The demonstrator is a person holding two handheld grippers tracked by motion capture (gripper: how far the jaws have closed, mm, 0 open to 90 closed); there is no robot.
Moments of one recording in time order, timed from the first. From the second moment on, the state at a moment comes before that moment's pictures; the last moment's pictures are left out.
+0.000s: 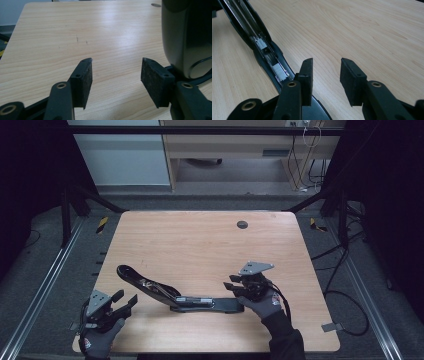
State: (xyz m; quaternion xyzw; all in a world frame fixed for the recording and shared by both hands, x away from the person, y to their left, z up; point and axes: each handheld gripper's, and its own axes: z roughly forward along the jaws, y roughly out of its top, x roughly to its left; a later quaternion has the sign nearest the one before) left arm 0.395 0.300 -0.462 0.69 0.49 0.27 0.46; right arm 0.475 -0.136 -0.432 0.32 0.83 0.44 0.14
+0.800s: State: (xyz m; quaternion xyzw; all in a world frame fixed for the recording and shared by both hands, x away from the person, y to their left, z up) left arm 0.379 0.292 -0.432 0.67 0.47 0.27 0.51; right arm 0.432 -0.180 -0.471 0.40 0.77 0.45 0.19
